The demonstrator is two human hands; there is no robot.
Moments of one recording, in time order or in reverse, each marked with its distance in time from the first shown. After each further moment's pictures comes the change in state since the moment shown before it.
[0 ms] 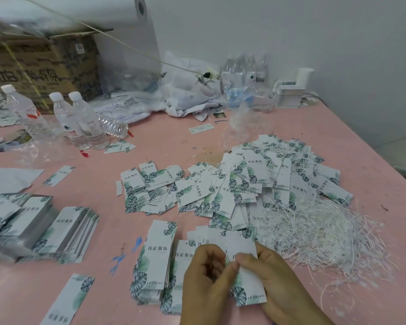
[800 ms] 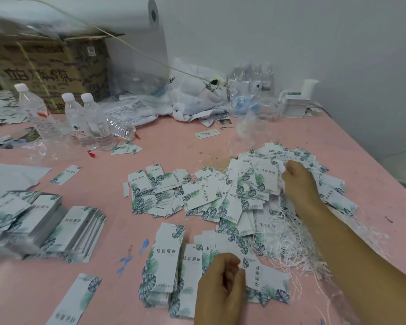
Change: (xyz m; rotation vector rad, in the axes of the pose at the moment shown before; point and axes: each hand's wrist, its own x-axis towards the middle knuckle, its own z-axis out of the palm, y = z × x) left_hand -0.005 -0.010 0.000 0.200 -0.065 0.011; right_hand 0.114 -0.133 -0.024 -0.948 0.644 -0.337
